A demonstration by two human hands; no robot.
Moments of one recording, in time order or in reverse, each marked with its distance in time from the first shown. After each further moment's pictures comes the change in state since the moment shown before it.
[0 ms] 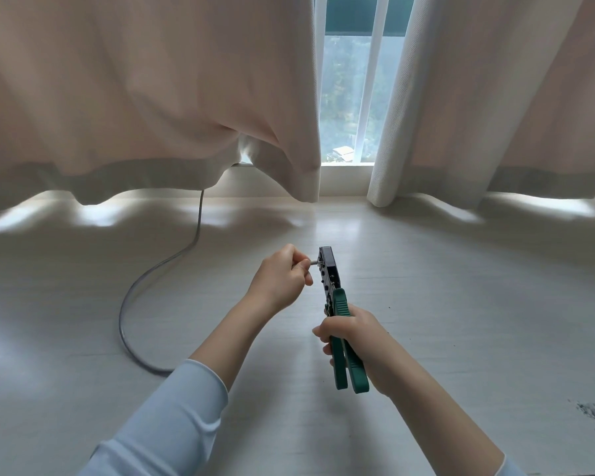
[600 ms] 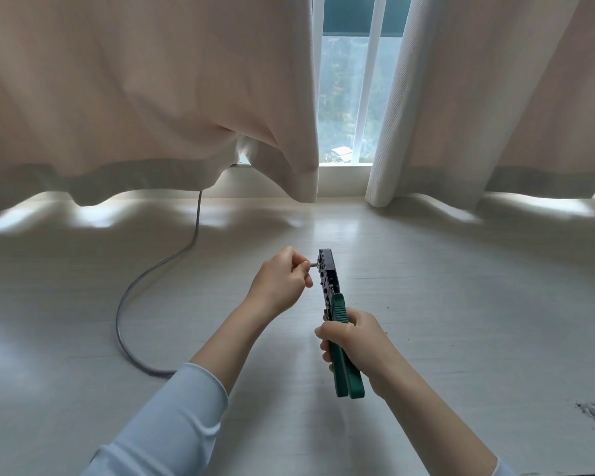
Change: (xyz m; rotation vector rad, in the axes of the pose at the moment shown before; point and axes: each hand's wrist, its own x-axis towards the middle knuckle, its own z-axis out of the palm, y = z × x) left_hand 0.000 -0.003 0.004 -0.025 0.000 0.000; right_hand -0.003 0.003 0.003 -0.040 0.072 -0.043
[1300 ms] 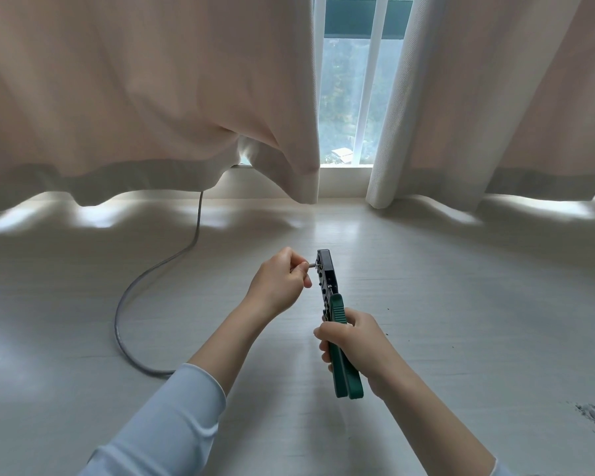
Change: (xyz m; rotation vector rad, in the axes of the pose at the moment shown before) left_hand -0.001 -0.001 -0.002 -0.011 0.004 -0.023; right_hand -0.001 -0.001 0.002 0.001 -0.007 0.000
